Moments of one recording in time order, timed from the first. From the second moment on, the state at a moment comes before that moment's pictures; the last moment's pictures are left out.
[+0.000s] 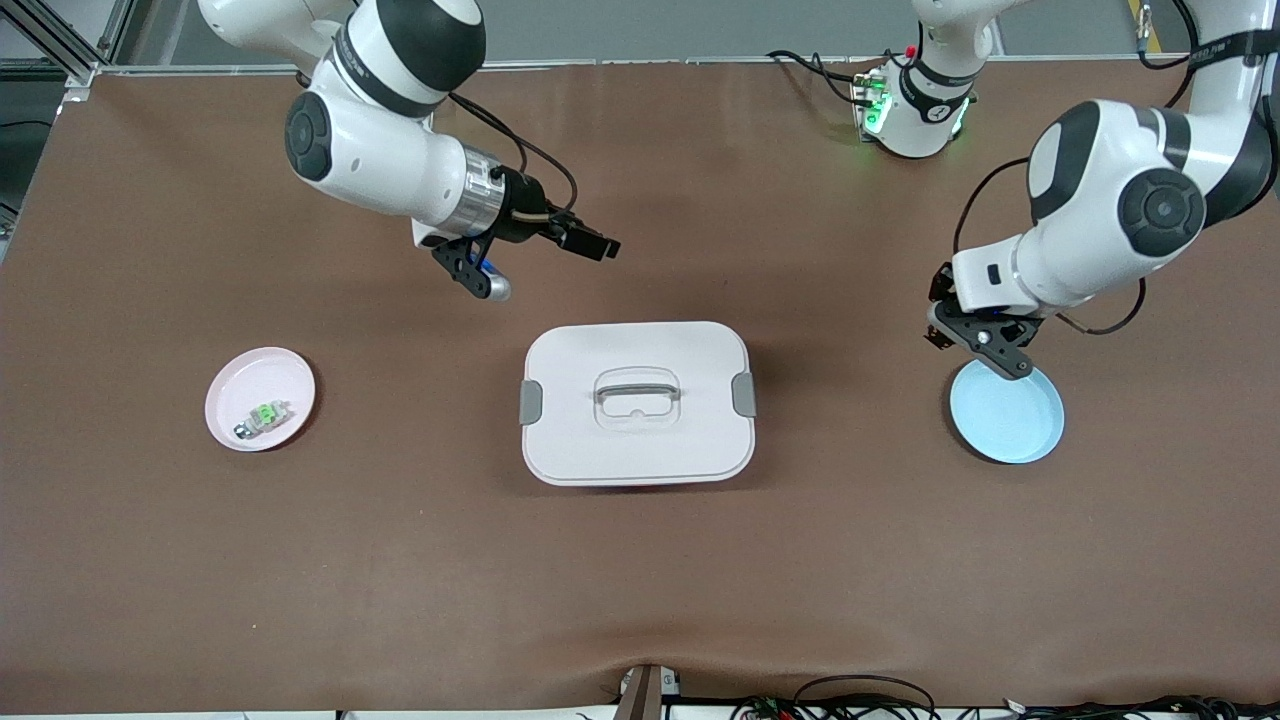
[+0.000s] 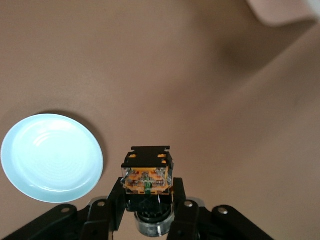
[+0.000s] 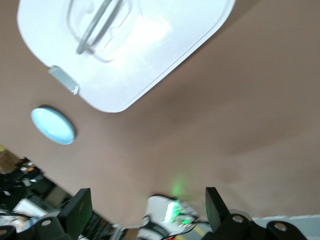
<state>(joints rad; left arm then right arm) 0.39 0.11 -0.60 -2.00 0.03 1.94 0.53 0.70 0.07 -0.10 -1.91 0.72 2.06 0.92</state>
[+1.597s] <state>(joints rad) 0.64 0.38 -0.60 -2.12 0.61 2.41 1.13 0.19 -0.15 -0.11 -2.09 0.21 1.82 0.08</state>
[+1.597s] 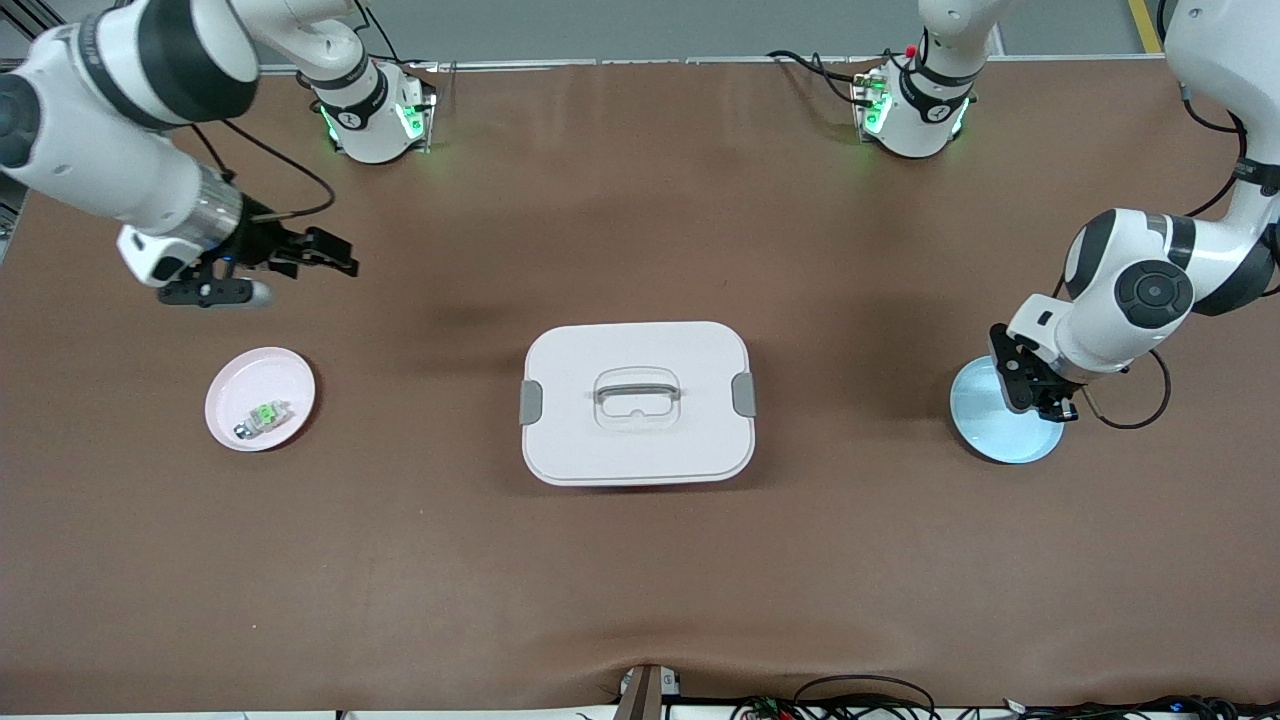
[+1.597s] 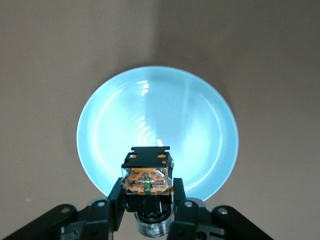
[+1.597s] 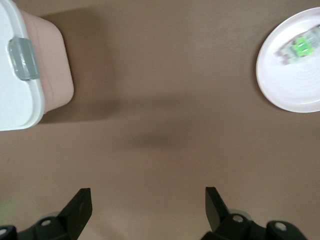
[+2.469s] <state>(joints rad) 0.66 0.49 -0.60 -2.14 0.78 2.51 1.11 0.09 -0.07 -0.11 -1.73 0.09 1.51 0.03</state>
